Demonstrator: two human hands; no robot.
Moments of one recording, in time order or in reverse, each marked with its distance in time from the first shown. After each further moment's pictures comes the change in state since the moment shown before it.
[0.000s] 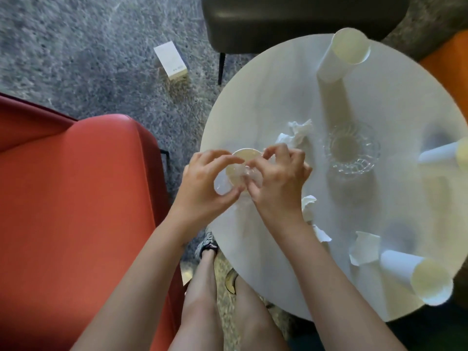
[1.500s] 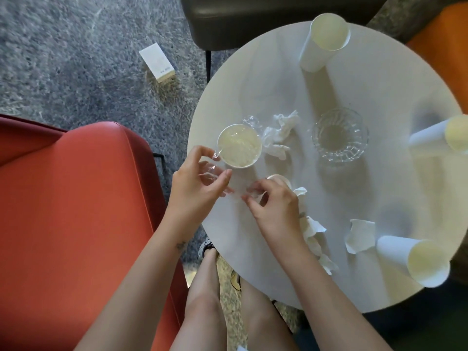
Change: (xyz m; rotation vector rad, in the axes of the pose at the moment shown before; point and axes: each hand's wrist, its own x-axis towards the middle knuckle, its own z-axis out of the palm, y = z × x) left_hand 0.002 0.002 0.015 -0.418 0.069 -0.215; right_hand -0.036 0.019 -0.001 0.374 -0.212 0.382
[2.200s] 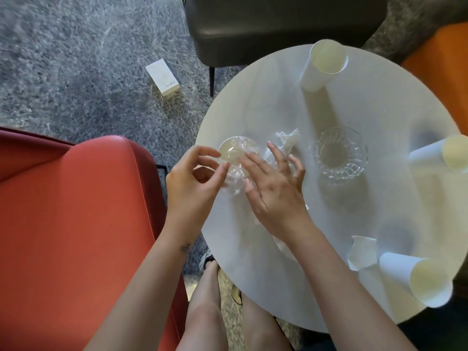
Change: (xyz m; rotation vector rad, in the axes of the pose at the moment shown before) left_hand 0.016 0.024 -0.005 -0.115 0.183 0.084; right_hand 0.040 -0.018 -0.015 -0.481 -0.057 -0.427
